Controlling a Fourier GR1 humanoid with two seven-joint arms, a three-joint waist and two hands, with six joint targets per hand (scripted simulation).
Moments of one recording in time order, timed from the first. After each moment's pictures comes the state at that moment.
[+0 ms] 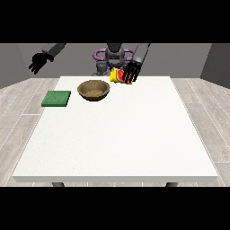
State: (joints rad) left arm -0.81 0.10 -0.32 -0.45 -0.85 0.78 0.02; right arm -0.33 -0.43 -0.37 -0.78 -0.27 0.37 -0.26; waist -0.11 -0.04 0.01
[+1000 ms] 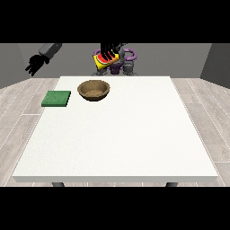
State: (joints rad) left arm -1.14 0.00 -0.74 -0.58 -1.25 0.19 0.51; right arm -0.31 -0.53 -0.43 -0.53 -0.26 0.46 -0.41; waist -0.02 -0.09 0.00
